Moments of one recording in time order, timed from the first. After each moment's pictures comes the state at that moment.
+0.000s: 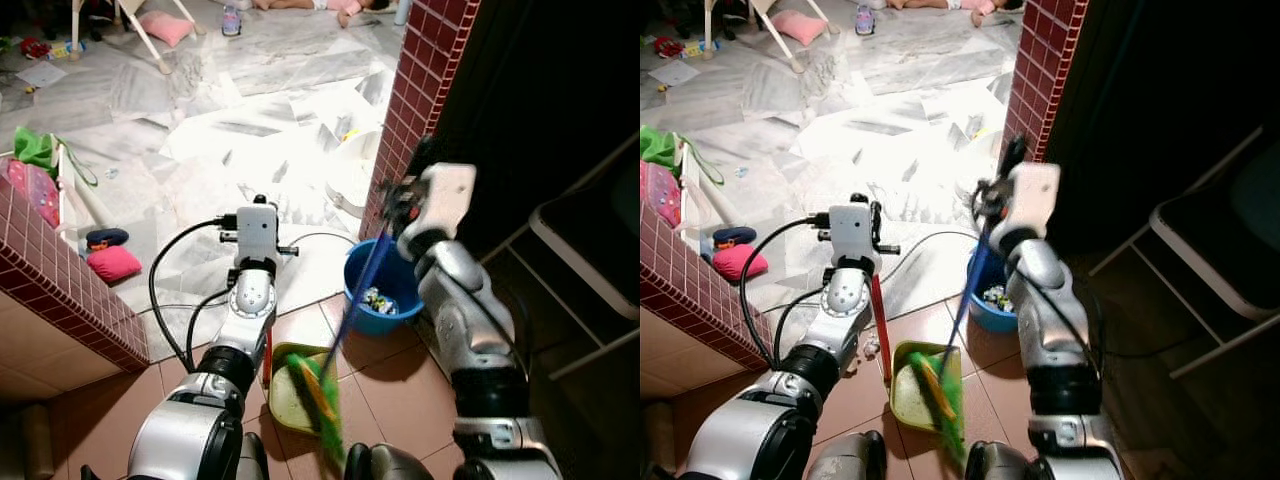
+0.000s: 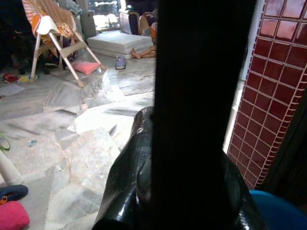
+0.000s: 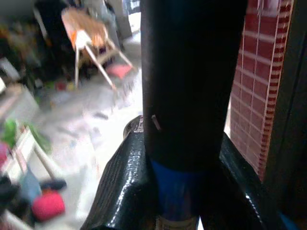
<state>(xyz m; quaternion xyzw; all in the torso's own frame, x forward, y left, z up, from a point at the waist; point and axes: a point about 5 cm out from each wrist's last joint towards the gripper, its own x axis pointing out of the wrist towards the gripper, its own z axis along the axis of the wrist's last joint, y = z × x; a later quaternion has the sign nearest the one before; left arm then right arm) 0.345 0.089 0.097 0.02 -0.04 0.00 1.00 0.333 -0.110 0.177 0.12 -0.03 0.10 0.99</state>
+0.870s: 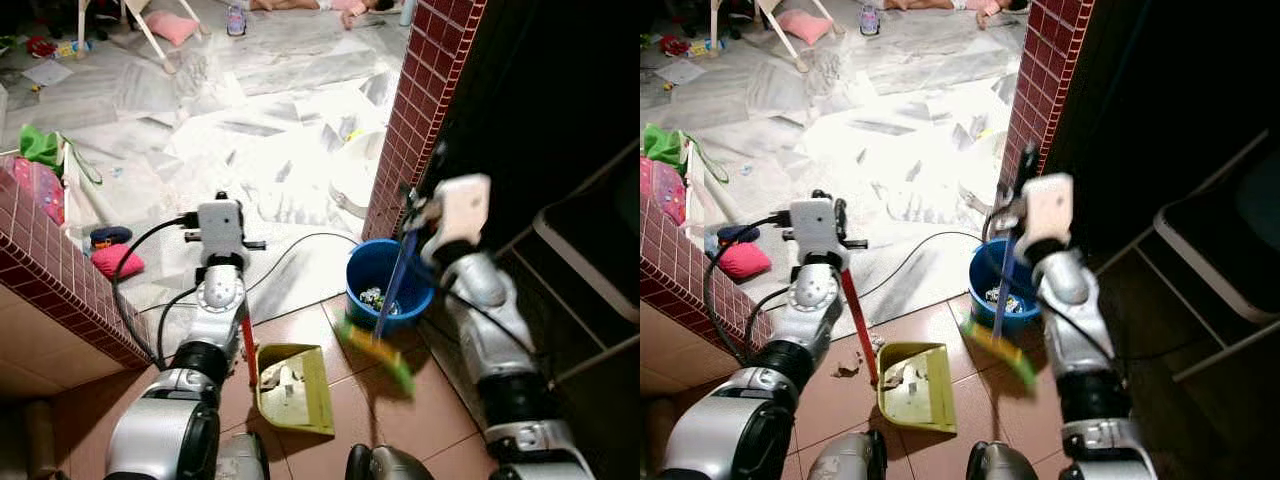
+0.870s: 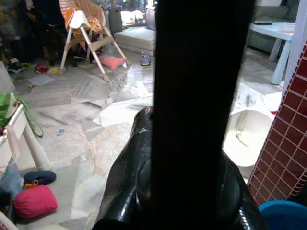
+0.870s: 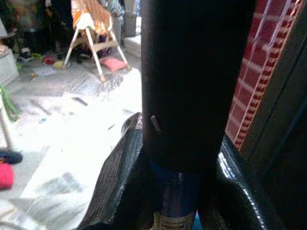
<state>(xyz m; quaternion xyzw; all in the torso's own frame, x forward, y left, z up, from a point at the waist) 0.351 0.136 0.098 0.01 -0.04 0.05 1.00 0.327 -0.141 0.144 -0.04 -0.06 0.12 0.99</state>
